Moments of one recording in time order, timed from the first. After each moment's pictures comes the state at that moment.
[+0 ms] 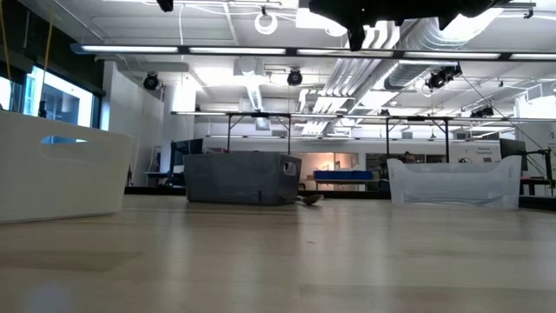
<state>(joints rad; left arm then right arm) 0.23 0.73 0.70 0.19 0.26 -0.15 -0.17 1.20 0.80 0.38 -0.16 0.13</state>
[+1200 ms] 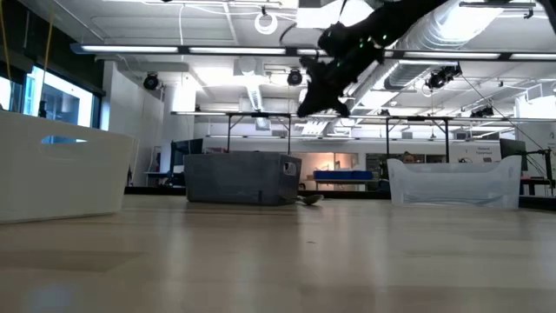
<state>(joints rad) 0.23 0.73 0.70 0.34 0.20 -0.23 -0.64 1.75 1.45 -0.44 -0.31 0.25</state>
